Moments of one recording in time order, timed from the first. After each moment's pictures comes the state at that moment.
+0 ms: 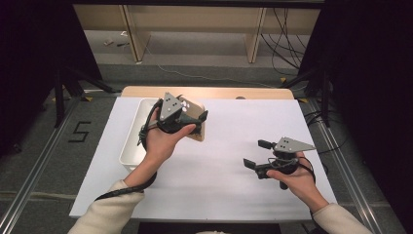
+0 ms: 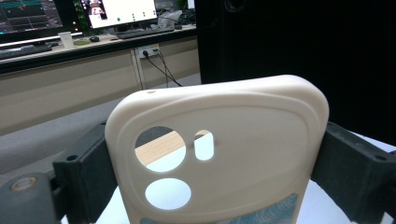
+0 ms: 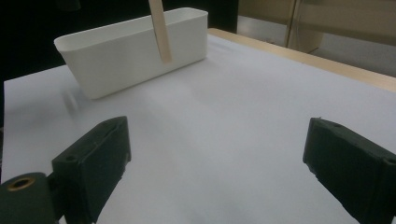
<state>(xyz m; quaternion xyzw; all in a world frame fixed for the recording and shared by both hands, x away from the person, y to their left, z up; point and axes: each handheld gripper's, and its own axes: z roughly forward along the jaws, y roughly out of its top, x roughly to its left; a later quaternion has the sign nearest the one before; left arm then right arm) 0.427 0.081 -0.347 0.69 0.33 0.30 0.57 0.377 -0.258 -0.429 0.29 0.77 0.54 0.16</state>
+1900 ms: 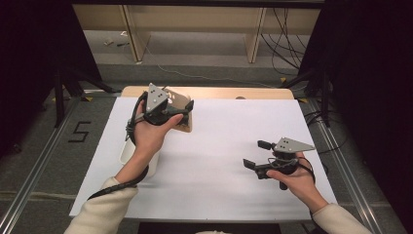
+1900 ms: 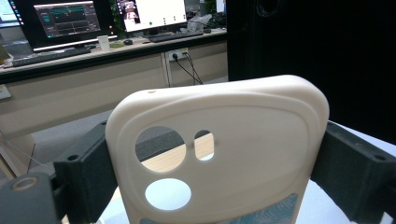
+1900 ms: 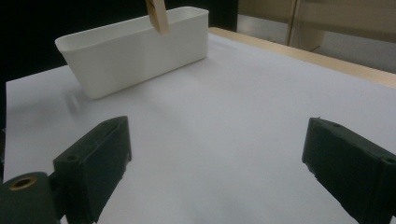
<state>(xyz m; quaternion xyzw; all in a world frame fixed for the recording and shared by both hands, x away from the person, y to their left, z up) 0.437 0.112 -0.330 0.67 0.35 0.35 0.55 0.376 -0.258 -0.430 0.29 0.77 0.54 0.15</state>
